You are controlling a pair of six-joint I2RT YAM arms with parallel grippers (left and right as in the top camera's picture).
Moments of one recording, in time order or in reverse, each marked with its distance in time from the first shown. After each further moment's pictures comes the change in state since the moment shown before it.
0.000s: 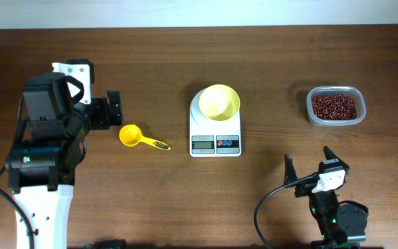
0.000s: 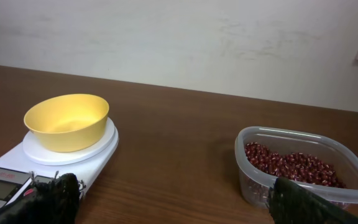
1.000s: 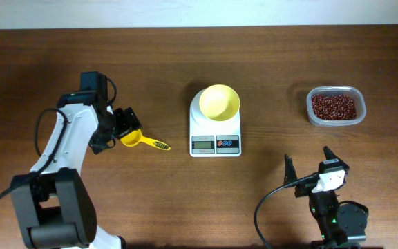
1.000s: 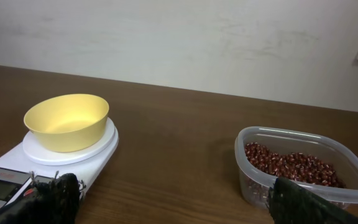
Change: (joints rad) left arm 0.029 0.574 -0.100 -0.091 0.046 -0.489; right arm 0.000 0.000 0.000 0.000 0.000 0.000
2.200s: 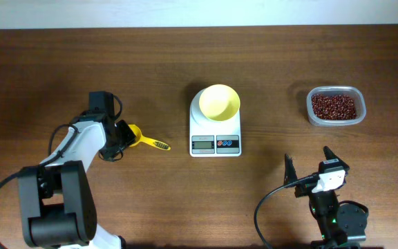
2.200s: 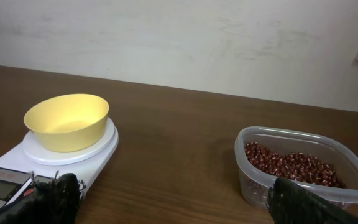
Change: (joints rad) left arm 0.003 0.014 -0.250 0.342 -0.049 -0.093; right arm 0.000 0.000 0.000 0.000 0.000 0.001
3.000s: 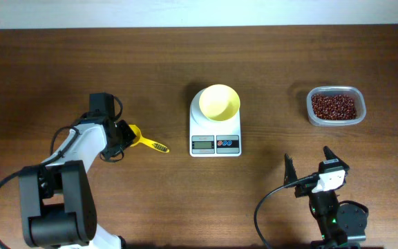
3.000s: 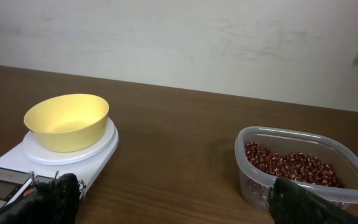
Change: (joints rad) left arm 0.000 0.000 -0.030 0.067 0.000 -0.011; right arm 0.000 0.000 0.000 0.000 0.000 -0.001
